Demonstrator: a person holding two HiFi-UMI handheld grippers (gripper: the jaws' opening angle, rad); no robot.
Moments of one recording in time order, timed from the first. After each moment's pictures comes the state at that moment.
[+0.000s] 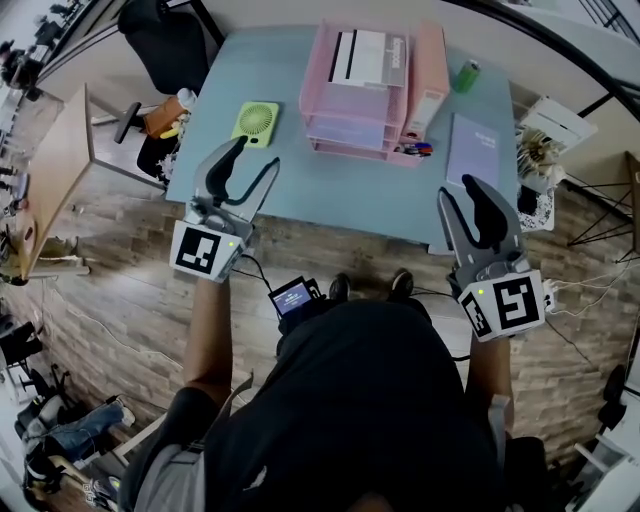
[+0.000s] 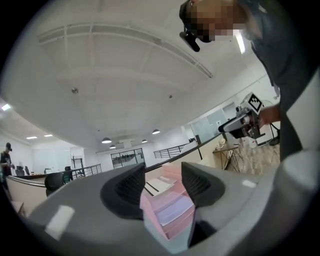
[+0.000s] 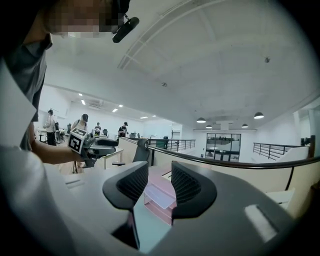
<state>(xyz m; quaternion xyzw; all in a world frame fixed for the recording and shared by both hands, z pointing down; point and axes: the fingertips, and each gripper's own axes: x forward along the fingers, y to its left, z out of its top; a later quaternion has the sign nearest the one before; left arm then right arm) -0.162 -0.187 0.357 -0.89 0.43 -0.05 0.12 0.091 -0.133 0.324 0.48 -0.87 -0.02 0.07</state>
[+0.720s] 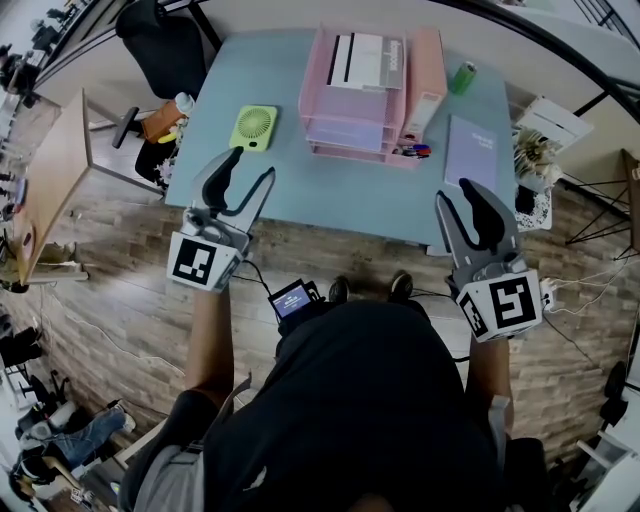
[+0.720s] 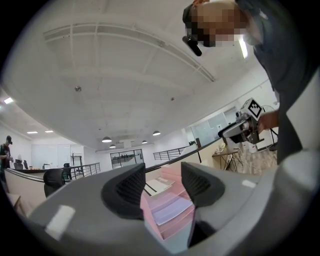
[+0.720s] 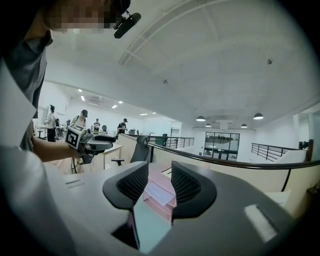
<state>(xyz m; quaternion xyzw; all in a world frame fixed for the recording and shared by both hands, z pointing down) -0.170 -0.174 0.356 -0.90 0.43 -0.03 0.11 0.089 -0.129 0.328 0.49 -0.87 -0.02 0.09</state>
